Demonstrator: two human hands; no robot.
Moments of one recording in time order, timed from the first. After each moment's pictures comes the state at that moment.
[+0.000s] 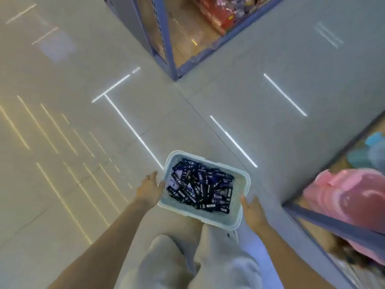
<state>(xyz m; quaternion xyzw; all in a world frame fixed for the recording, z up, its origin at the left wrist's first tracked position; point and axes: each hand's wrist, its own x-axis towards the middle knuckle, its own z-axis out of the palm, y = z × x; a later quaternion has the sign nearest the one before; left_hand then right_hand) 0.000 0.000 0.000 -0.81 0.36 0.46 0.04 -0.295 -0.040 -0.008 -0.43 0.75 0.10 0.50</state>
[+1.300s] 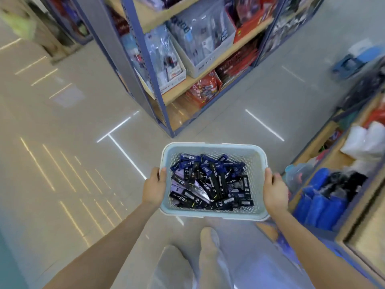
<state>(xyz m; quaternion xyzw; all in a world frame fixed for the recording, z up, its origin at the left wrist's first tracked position) -0.043 -0.068 0.433 -0.83 0.35 0.37 -0.24 -0.334 -0.133 0.449 -0.47 0.80 -0.18 0.33</state>
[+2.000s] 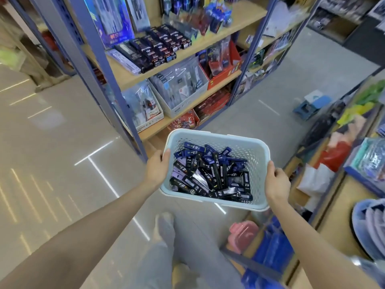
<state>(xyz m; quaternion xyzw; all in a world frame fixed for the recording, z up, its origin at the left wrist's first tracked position) -0.102 -0.244 0.530 -0.78 0.40 0.35 -0.34 -0.402 -0.268 0.566 -0.46 0.80 -0.28 0.28</state>
